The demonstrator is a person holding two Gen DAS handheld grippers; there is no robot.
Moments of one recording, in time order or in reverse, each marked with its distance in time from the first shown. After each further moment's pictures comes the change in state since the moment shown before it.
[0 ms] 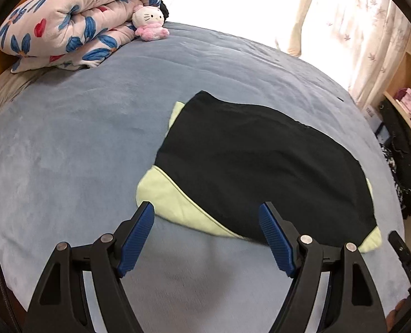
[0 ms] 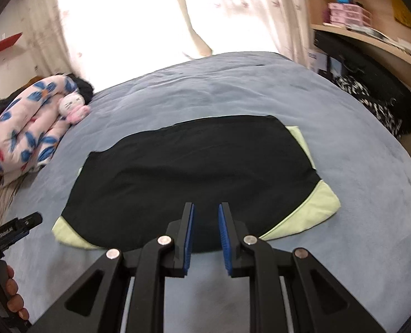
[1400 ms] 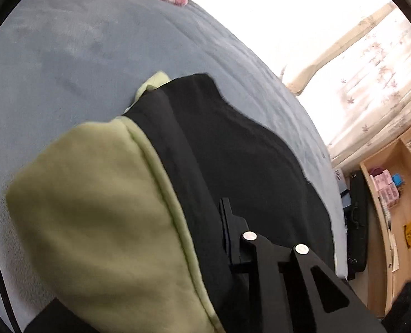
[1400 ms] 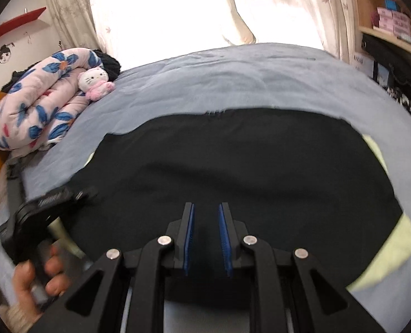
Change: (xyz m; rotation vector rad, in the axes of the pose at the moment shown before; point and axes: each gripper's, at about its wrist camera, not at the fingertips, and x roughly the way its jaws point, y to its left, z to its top) left arm 0.159 0.035 0.024 -0.372 -0.045 -0.322; right arm 0.130 0.071 0.029 -0.122 0.032 0.070
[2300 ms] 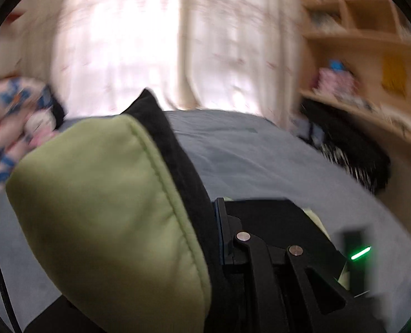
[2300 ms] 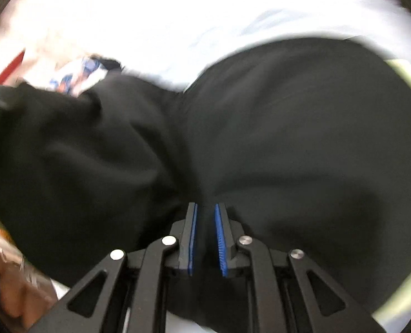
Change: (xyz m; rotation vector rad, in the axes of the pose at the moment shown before) left arm -0.023 -0.288 -0.087 0.870 -0.202 -0.018; right arm 0.004 -0.133 -0.009 0.330 0.159 0.251
